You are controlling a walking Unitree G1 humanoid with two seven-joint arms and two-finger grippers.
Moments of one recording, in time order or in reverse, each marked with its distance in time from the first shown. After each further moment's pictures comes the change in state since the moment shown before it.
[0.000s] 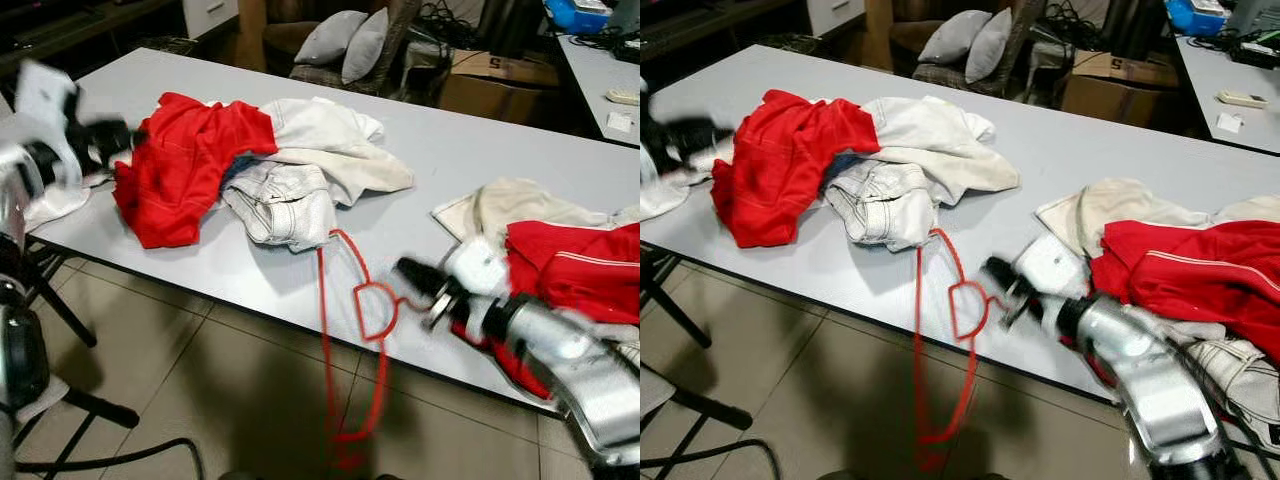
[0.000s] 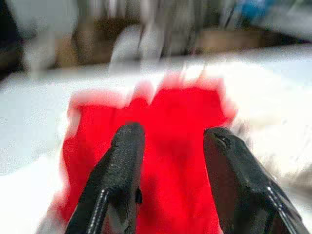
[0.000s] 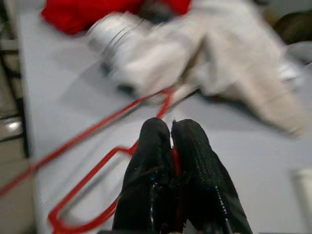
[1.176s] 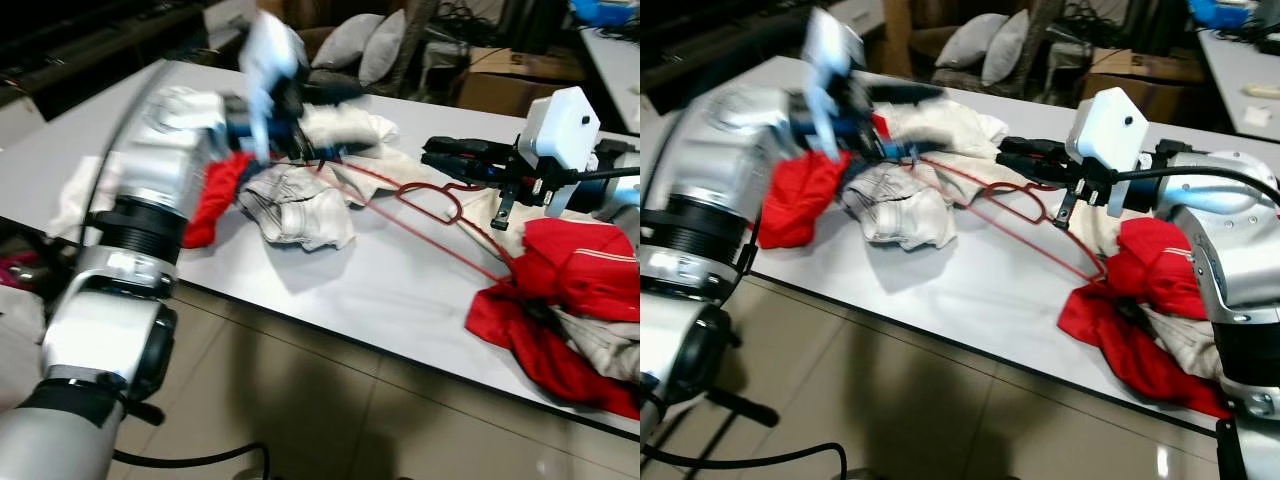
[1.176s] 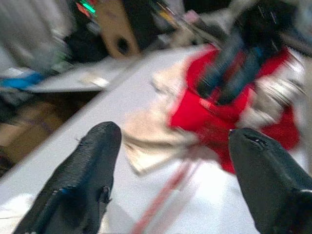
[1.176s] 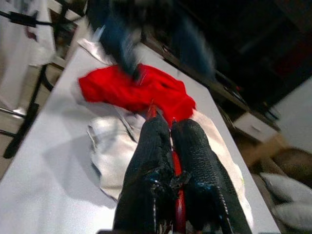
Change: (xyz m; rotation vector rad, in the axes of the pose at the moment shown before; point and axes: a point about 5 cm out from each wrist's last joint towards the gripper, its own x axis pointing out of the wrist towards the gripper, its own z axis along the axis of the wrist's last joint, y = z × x) left arm 0.083 -0.185 0.051 0.225 -0.185 -0.978; right arm -0.009 -0.064 0.116 -0.443 -0.201 0.285
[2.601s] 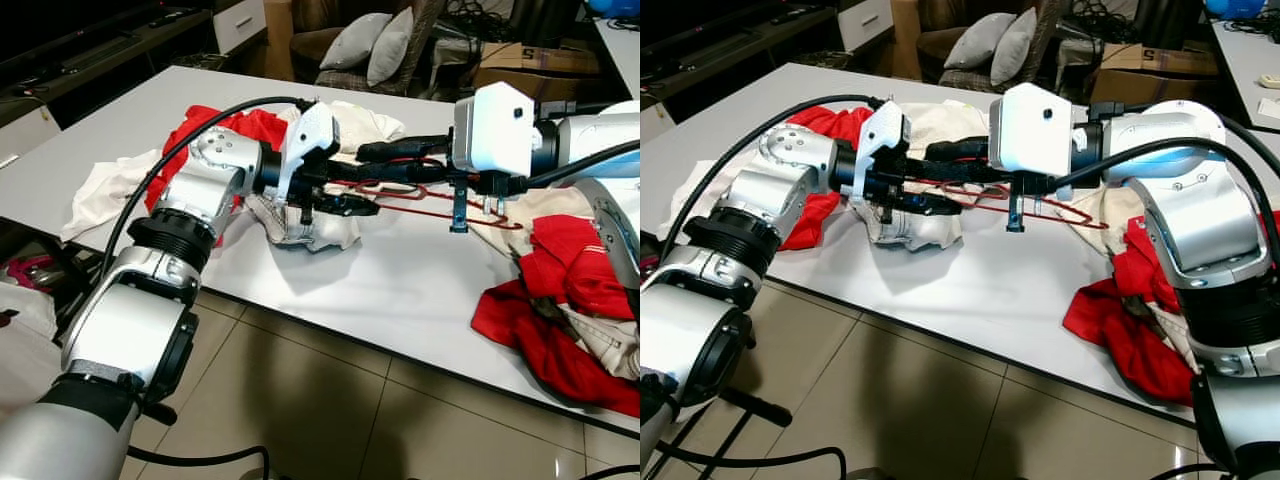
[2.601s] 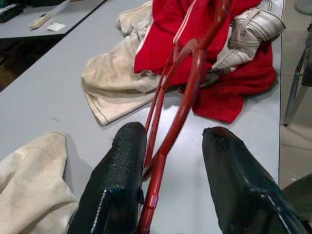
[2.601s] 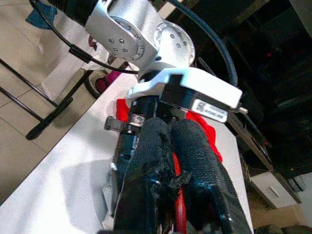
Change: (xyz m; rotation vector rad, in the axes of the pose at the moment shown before) left arm 0.012 -0.009 -0.041 -0.031 0.173 -0.116; right arm 0.038 0.005 0.044 -0.234 -0.059 0.240
